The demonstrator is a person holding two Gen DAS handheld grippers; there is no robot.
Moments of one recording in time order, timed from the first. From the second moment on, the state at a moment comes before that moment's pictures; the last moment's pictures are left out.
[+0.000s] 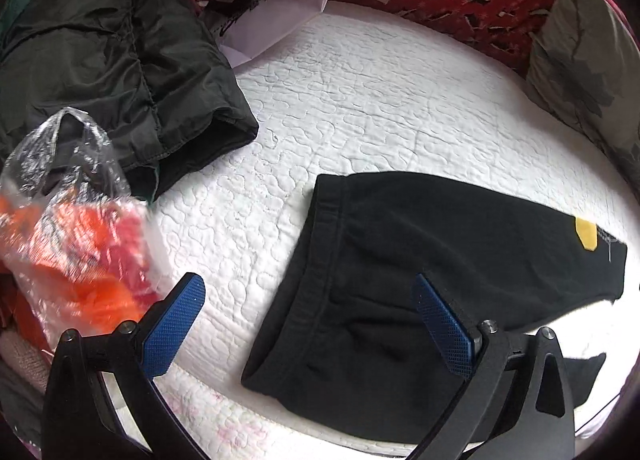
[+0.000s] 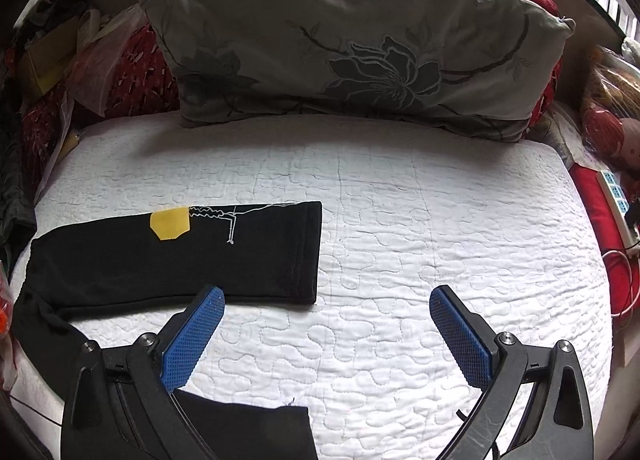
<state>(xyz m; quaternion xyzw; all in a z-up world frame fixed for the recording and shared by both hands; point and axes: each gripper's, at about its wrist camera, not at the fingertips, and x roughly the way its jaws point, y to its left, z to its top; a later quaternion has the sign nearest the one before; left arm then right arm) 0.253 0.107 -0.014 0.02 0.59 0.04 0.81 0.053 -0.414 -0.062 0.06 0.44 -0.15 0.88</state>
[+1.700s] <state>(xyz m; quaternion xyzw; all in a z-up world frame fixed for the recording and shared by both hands) 0.354 0.068 -0.095 0.05 0.70 -0.04 0.71 0.166 -0.418 -0.122 0.11 0.53 -0.03 0.84</state>
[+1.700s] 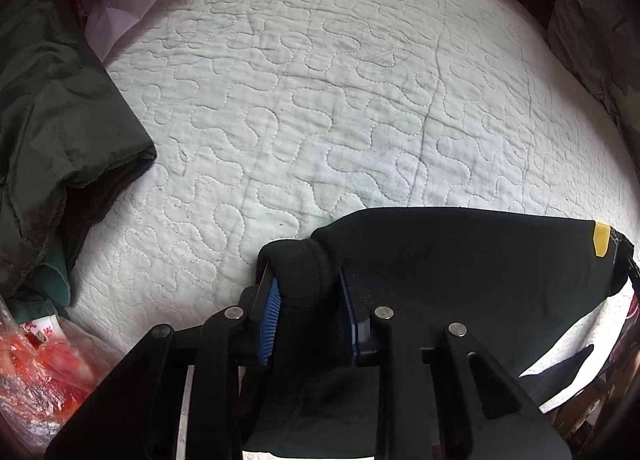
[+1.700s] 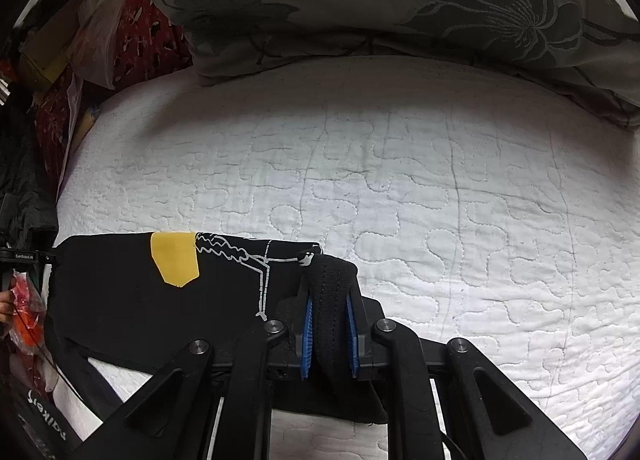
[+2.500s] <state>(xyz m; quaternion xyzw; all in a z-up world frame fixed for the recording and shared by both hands) 0.220 0.124 0.019 -0.02 0.55 0.04 0.83 0.058 -0.378 -0.049 0.03 0.42 0.01 0.91</state>
